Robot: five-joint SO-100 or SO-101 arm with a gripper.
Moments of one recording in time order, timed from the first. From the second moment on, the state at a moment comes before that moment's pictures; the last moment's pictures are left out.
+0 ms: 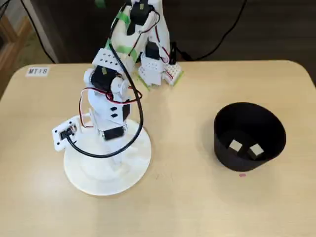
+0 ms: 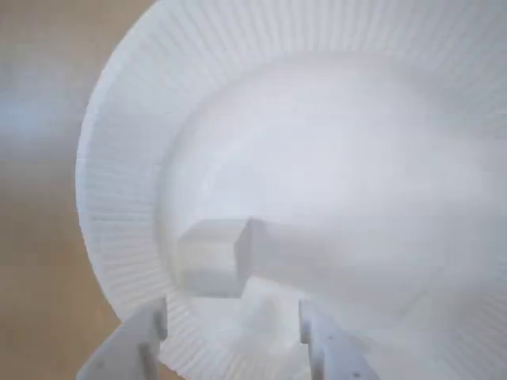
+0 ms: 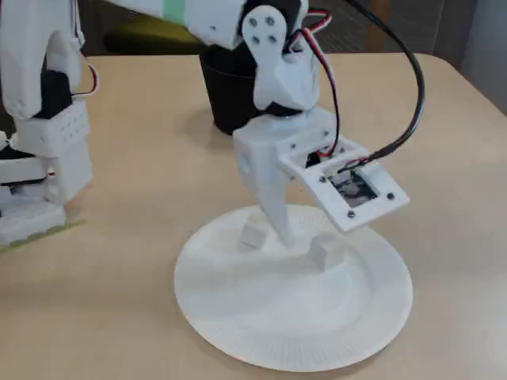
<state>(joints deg) 22.1 77.3 85.3 68.6 -50.1</state>
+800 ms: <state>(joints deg) 21.5 66.7 77.8 65.8 -50.1</state>
